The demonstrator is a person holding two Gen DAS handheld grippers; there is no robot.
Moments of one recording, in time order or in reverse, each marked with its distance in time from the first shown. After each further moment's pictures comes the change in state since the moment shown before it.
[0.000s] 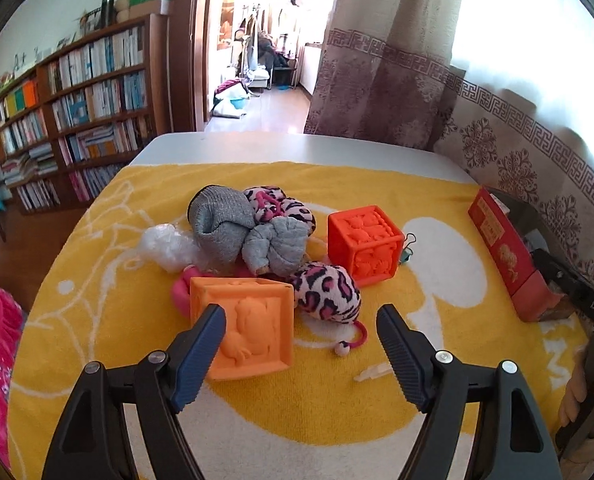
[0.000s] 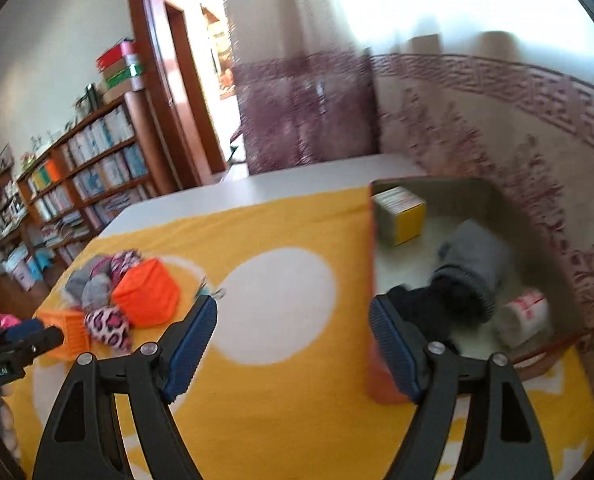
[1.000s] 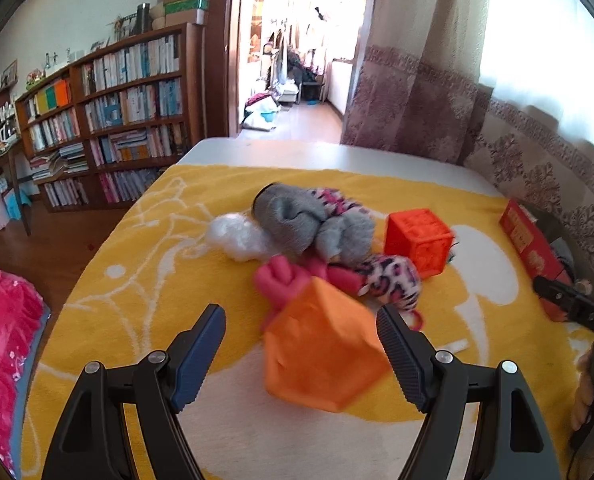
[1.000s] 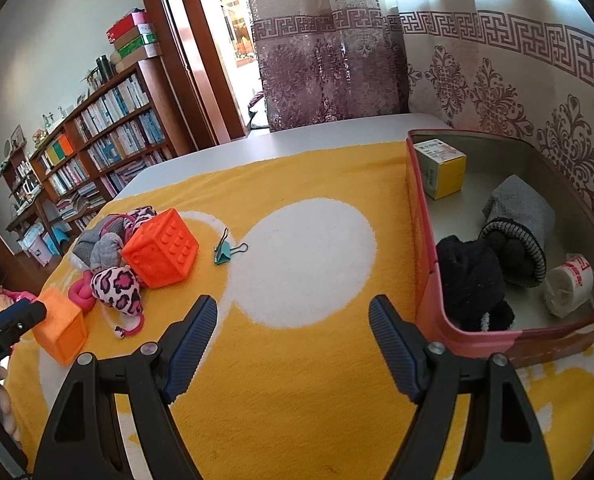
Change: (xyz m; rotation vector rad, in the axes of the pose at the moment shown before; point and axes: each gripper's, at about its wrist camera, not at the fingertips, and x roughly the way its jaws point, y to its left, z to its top) left arm -0.017 0.041 -0.019 -0.046 -0.038 0.105; right arm 0.024 0.004 -0.017 -0.004 0.121 0.074
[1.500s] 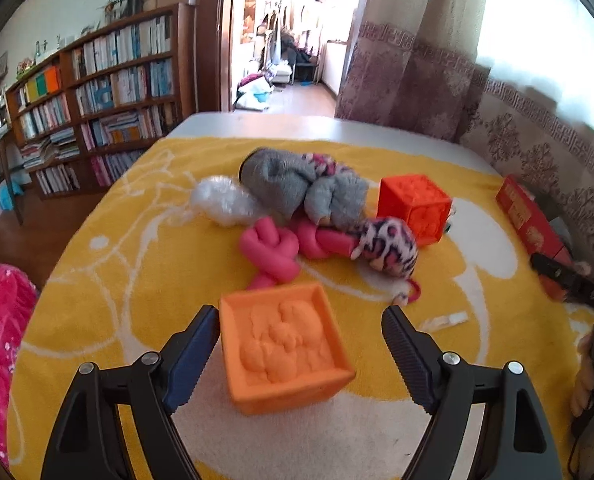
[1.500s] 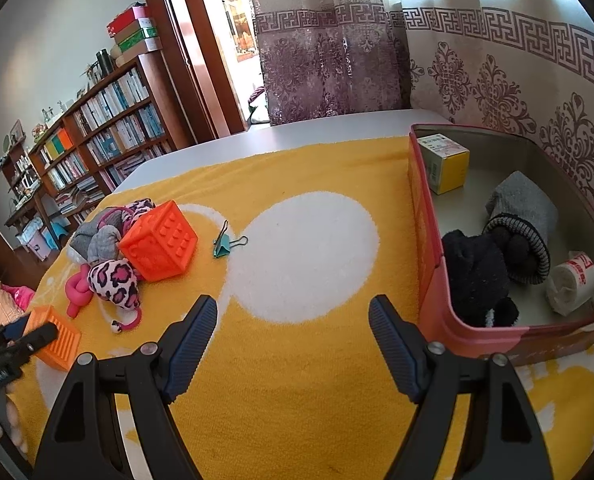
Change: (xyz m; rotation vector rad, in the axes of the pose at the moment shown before) left arm 0.014 -0.010 -0.020 0.018 0.074 -0.014; right arm 0.003 0.001 -0.002 -0.003 0.020 -0.002
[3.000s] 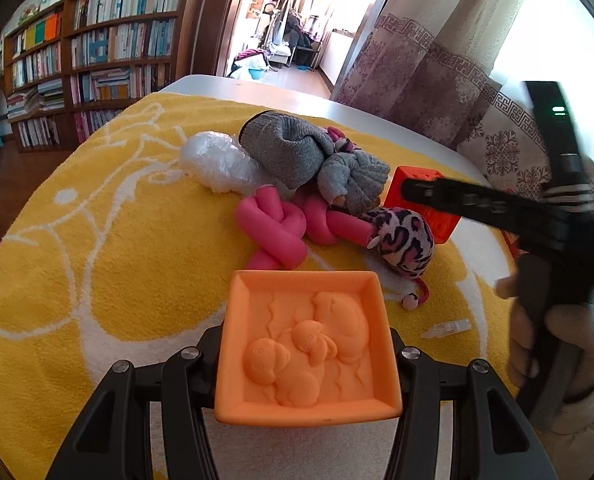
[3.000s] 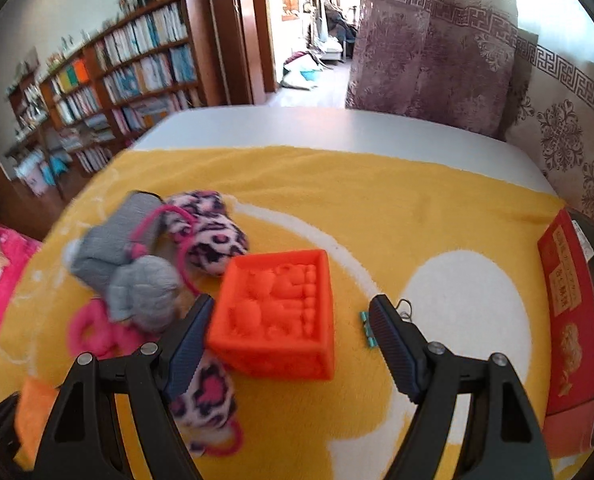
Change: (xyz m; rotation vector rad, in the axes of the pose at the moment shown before) left arm 0.029 0.032 0.000 -0.139 0.054 -0.158; right arm 0.104 0.143 0.053 -0.205 0.154 -0.042
